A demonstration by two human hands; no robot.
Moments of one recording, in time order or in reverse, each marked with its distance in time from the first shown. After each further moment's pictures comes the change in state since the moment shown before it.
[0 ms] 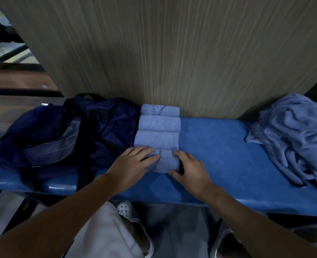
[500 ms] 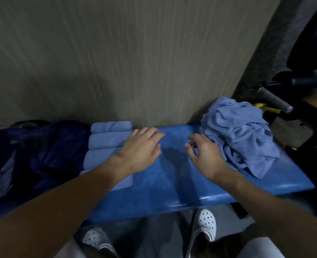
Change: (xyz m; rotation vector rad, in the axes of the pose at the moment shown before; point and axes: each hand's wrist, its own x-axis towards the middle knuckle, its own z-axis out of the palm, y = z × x) left_hand 0.178 0.103 -0.053 -0.092 0.191 0.014; right_hand -0.034 0.095 -0.145 -0.026 0.402 0.162
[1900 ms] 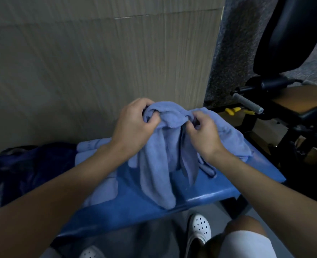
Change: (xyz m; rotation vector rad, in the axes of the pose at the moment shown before) left_hand 0.066 0.089 -0.120 -0.604 0.399 -0.218; right_hand 0.018 -0.025 -0.102 0.406 0.281 0.173
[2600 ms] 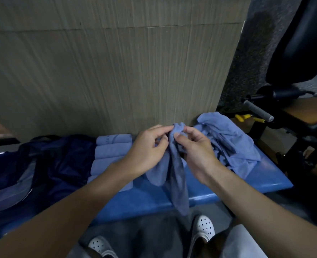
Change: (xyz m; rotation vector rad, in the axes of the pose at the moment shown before) left_hand -0.057 -0.017 -0.027 -0.250 -0.259 -0.068; right_hand -0.066 -0.060 0.032 0.837 -0.254 0.405
